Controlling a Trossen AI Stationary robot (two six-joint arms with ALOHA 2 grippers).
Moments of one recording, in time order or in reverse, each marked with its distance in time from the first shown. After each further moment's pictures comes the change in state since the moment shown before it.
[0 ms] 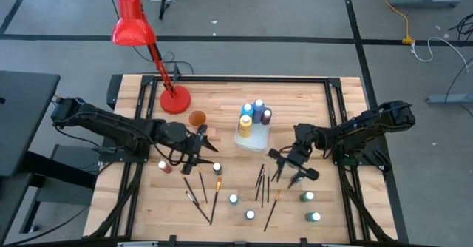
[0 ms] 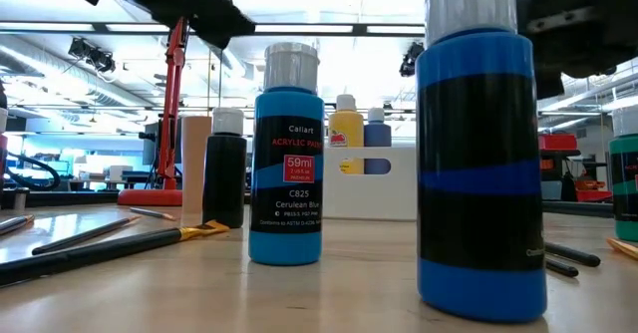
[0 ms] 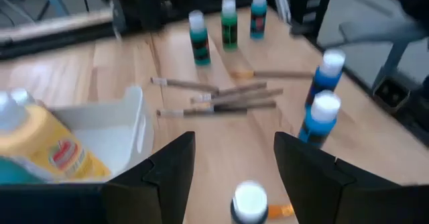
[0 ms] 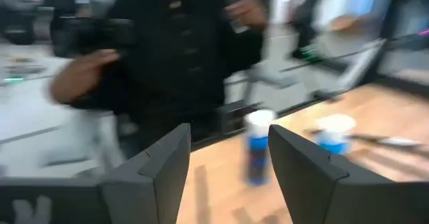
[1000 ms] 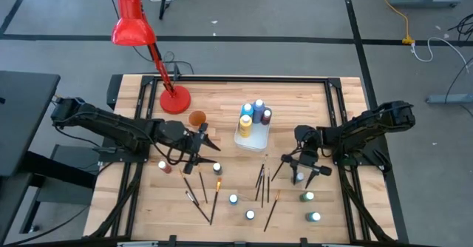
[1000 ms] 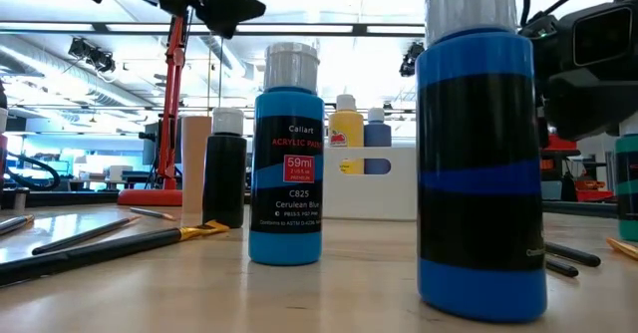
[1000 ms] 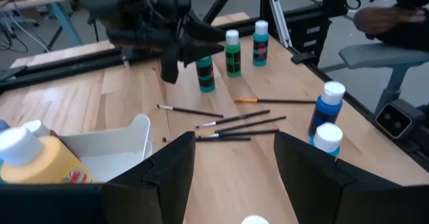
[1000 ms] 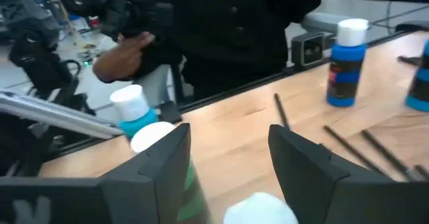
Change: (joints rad) left arm 0.000 0.001 0.000 0.088 -0.007 0.000; right arm -0.085 -0.005 -0.178 -0.199 -0.216 -0.242
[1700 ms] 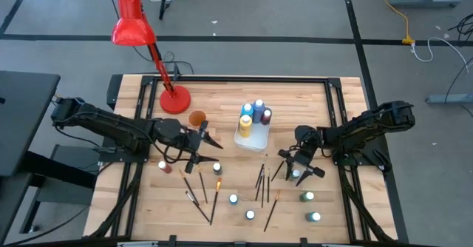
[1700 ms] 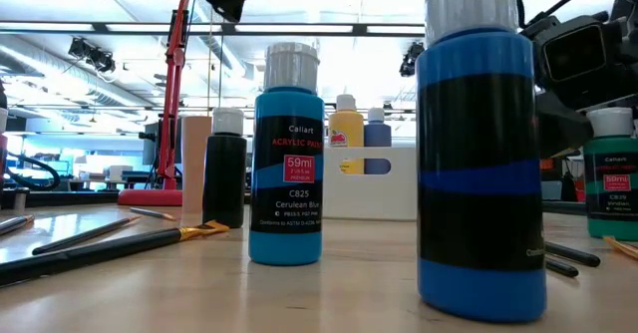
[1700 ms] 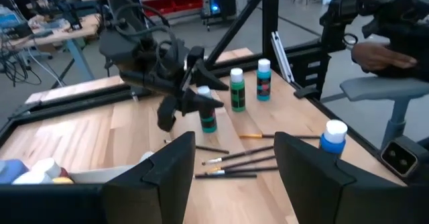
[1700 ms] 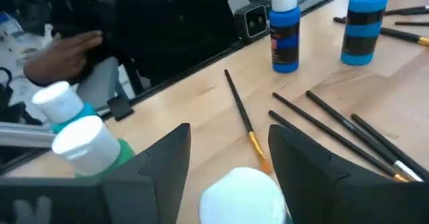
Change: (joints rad) left arm 0.000 0.000 0.000 0.132 -0.003 -0.001; right arm 0.002 0.000 -0.007 0.006 0.215 0.105
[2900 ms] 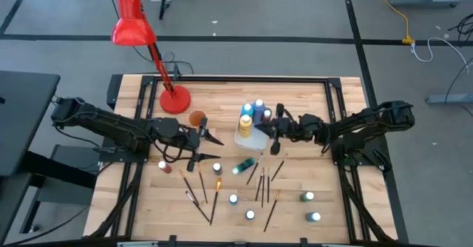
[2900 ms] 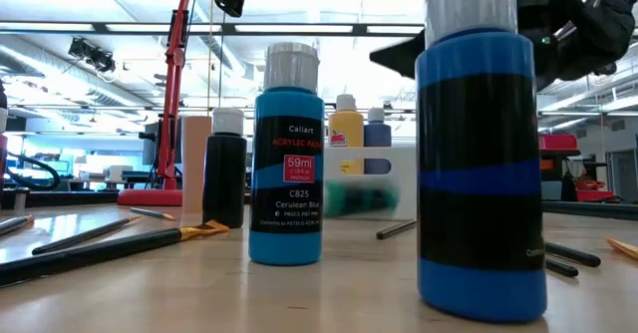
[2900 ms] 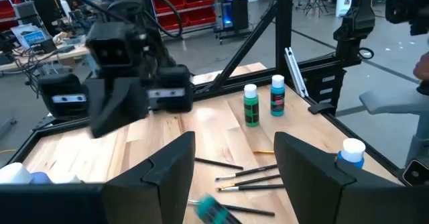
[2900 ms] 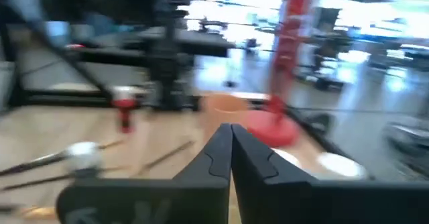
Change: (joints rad) left arm 0.000 0.001 0.000 0.044 -0.046 0.008; right arm -0.015 0.001 0.201 0.381 1.096 0.137
